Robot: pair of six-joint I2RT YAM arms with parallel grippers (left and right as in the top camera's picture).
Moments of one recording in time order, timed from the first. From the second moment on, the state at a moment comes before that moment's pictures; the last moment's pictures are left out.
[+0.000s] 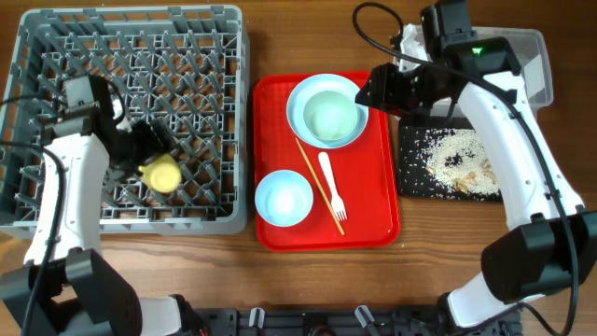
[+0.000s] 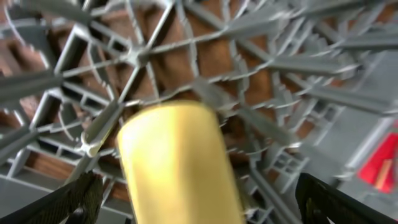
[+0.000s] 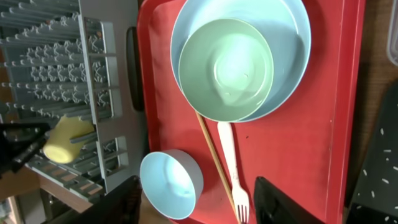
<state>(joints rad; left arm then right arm) 0.25 1.56 1.21 -0.99 0.13 -0.31 0.18 1.76 1.67 -1.12 -0.47 0.33</state>
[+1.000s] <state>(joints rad) -0.68 1.82 1.30 -0.89 0.19 -0.32 0.04 1.63 1.67 -1.27 -0.22 0.33</state>
